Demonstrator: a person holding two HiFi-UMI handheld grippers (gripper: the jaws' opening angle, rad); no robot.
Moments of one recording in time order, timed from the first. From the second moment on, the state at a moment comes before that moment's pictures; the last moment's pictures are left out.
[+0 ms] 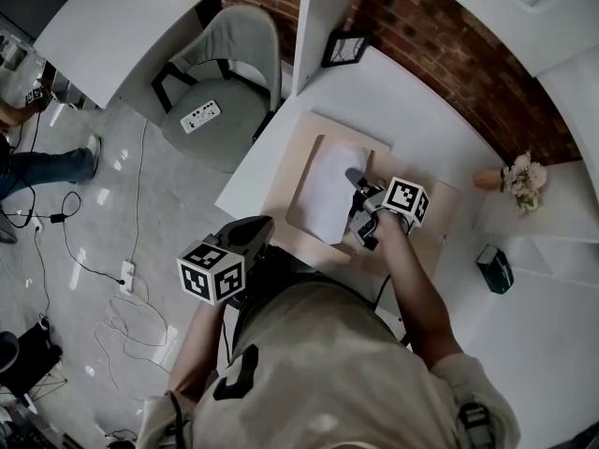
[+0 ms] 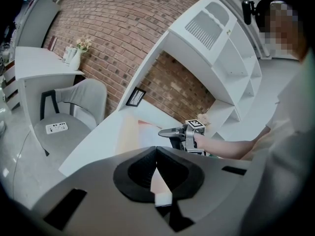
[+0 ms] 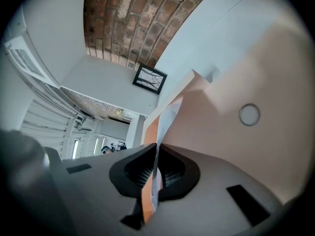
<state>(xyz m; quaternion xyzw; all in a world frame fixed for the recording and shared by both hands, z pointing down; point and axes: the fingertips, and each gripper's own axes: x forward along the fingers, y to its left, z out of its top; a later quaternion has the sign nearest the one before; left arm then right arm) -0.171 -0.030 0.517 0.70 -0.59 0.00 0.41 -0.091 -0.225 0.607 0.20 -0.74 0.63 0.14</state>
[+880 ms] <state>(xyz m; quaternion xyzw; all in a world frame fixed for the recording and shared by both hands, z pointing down) -0.155 -0.038 0.513 0.70 -0.58 0.03 0.41 -0.091 -0.225 0.620 0.19 -0.74 0.63 0.15</state>
